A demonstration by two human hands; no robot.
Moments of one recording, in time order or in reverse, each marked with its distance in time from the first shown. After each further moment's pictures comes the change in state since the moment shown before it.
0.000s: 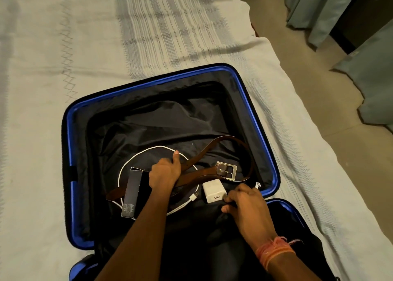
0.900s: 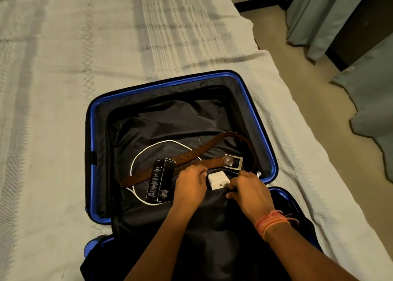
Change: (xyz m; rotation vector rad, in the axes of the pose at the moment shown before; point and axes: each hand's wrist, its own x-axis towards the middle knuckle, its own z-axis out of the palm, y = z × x) left_hand -0.101 -0.019 0.004 -0.087 0.109 0.619; right_hand -0.002 -0.012 -0.012 -0.173 -0.016 -0.034
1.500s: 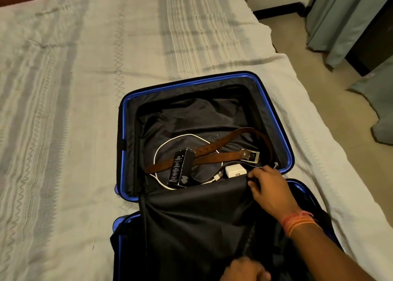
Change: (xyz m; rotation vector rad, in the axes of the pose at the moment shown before) left_hand -0.131 -0.010 0.063 0.063 -0.467 -0.153; right_hand -0.030 0.001 -0.003 0.013 0.097 -0.029
